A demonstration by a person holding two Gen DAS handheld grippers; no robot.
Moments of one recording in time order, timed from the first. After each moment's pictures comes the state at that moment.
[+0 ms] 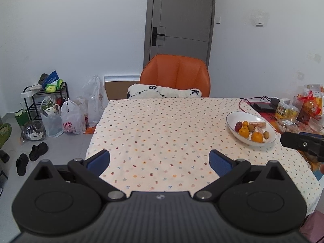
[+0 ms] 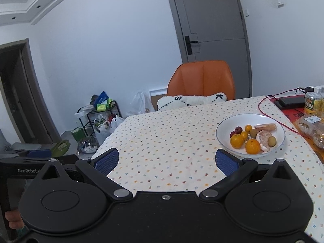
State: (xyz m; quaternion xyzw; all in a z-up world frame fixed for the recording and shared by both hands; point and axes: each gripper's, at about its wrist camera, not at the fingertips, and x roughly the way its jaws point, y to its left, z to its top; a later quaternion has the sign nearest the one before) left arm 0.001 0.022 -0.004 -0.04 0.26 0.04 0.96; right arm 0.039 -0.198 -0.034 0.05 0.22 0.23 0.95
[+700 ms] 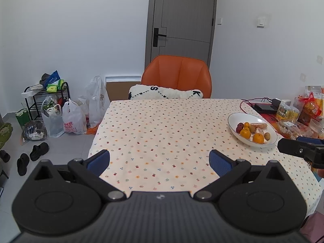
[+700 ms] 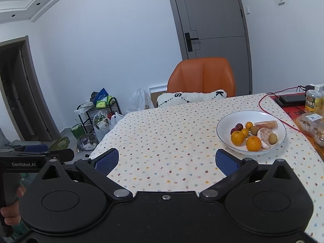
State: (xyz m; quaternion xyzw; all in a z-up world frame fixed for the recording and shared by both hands) left arm 0.000 0.026 -0.004 -0.04 0.26 0.04 0.96; right arm 0.041 -0.197 -0.039 0.05 0.22 0.22 0.95
